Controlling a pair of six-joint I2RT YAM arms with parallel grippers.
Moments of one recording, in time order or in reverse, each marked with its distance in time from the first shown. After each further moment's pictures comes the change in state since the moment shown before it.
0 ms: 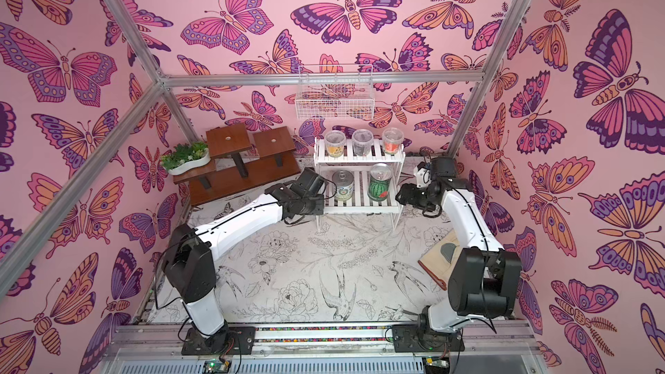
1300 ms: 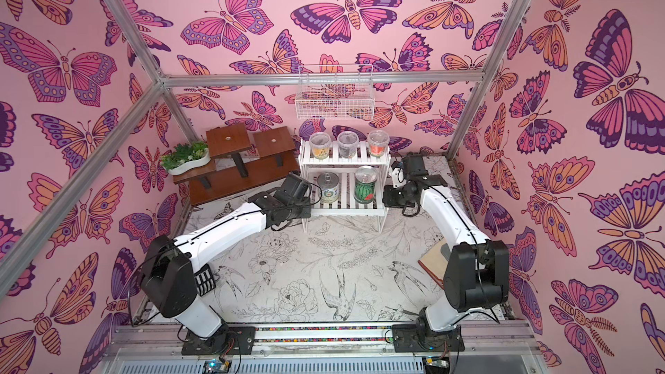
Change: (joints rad) left arm 0.070 -0.154 -0.201 0.088 -0.031 -0.002; right arm 0.214 0.059 0.037 0.034 0.097 0.021
